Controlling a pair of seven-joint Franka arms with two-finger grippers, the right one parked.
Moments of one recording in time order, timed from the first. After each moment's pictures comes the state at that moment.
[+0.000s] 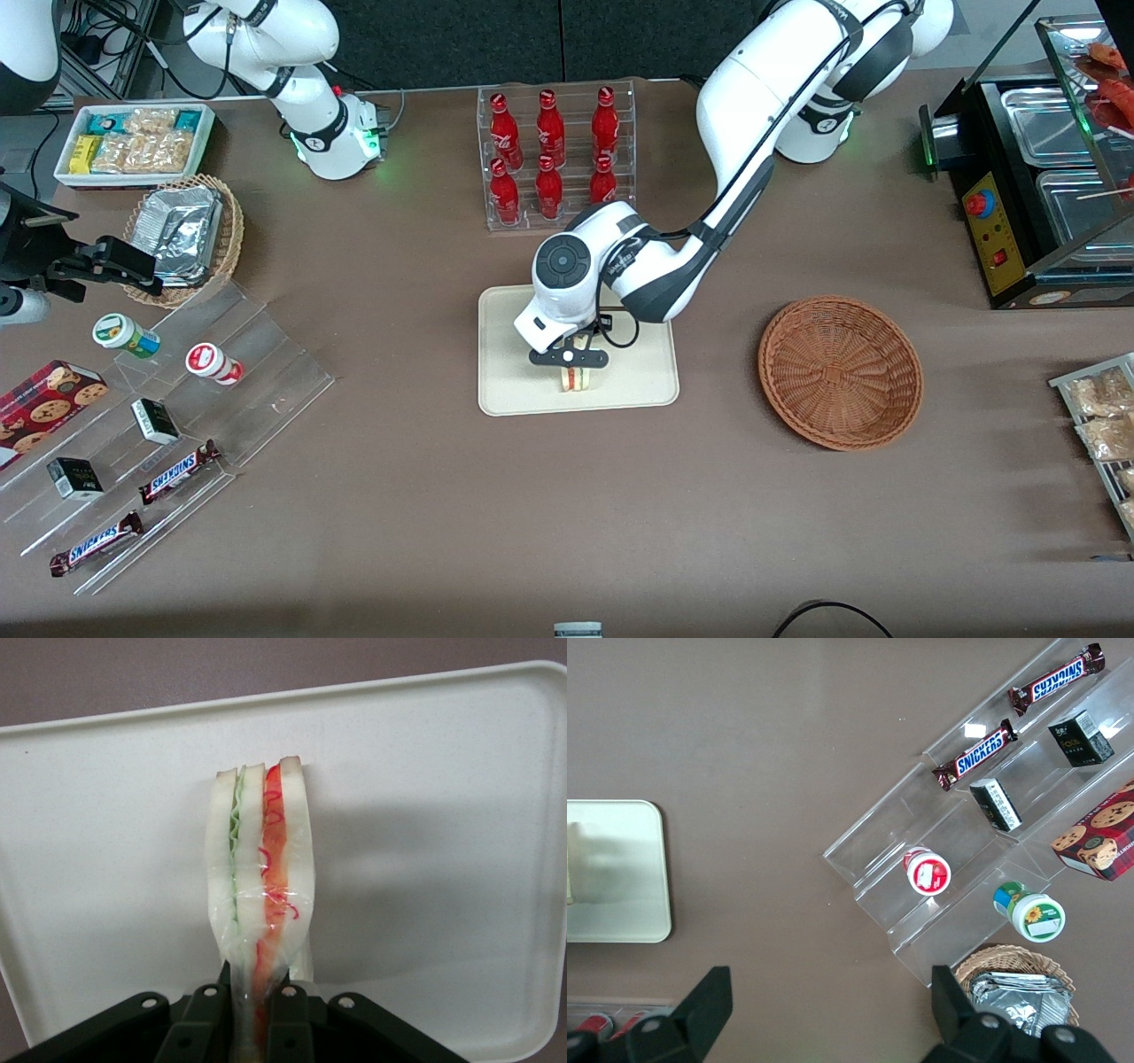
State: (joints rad) arm -0.57 0.79 -0.31 -1.38 0.18 2.06 -0.83
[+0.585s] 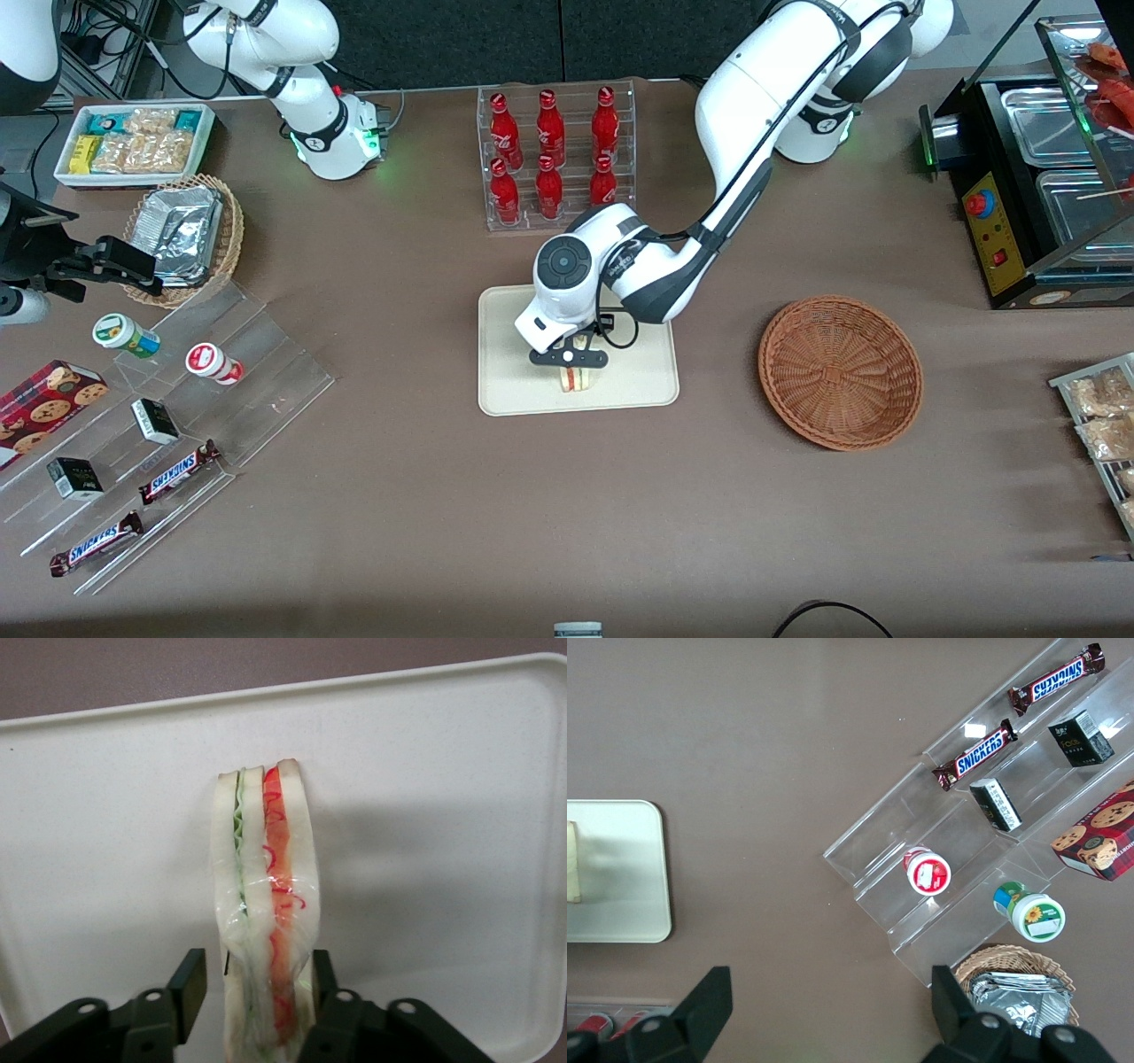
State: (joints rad) arm -0.57 0.80 -0.31 -1.39 0.18 2.09 -0.83
